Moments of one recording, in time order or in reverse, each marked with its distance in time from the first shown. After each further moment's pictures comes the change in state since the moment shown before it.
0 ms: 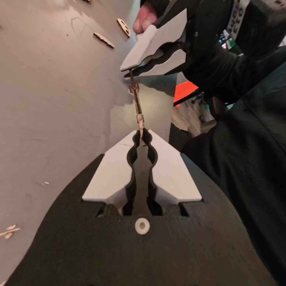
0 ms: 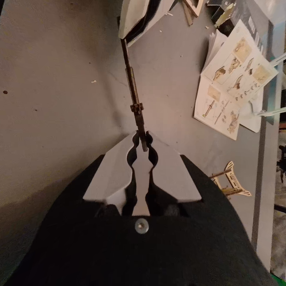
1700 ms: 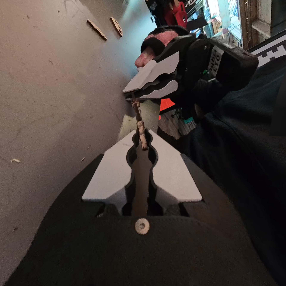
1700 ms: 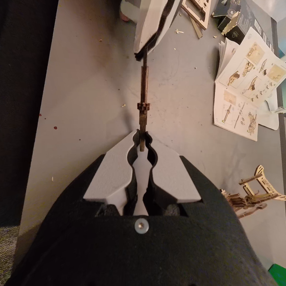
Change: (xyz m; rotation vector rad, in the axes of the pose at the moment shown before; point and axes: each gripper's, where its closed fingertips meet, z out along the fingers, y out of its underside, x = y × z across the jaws) left arm 0.011 0.014 -0.002 0.089 0.112 -0.121; right arm -0.036 -0.022 0.005 0.041 0.019 0.108
